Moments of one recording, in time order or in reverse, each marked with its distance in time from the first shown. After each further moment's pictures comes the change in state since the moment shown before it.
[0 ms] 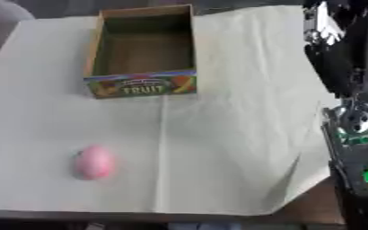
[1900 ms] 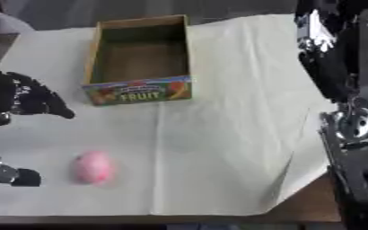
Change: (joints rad) left arm -0.245 0.357 -0.454 -0.006 -0.163 0.081 -0.815; right arm 0.000 0.001 0.028 0.000 -0.017 0.004 0.038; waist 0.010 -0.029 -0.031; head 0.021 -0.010
